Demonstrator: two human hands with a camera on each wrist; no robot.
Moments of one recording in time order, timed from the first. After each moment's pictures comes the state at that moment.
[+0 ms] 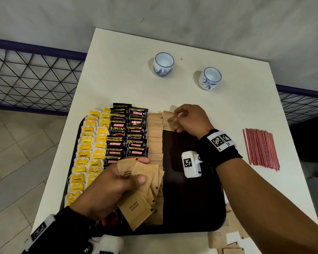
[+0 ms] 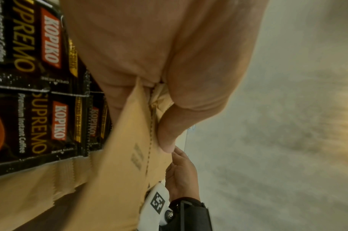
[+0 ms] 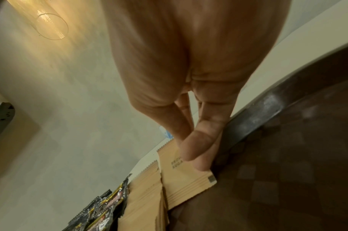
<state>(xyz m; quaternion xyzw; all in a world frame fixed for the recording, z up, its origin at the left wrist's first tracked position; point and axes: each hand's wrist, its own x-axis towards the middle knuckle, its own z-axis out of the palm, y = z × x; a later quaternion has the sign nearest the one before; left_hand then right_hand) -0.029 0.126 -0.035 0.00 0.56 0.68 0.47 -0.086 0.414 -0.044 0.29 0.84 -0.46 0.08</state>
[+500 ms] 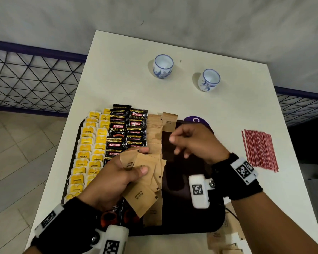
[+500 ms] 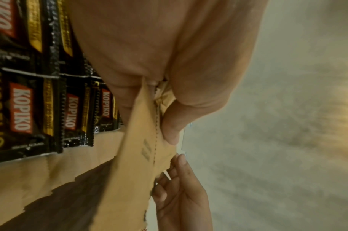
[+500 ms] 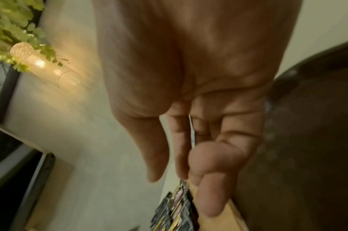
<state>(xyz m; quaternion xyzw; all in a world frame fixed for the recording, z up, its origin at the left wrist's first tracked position) -0.038 0.145 -0.032 -0.03 0.58 0.68 0.45 -0.024 0.391 -0.005 0.23 0.78 -0.56 0.15</state>
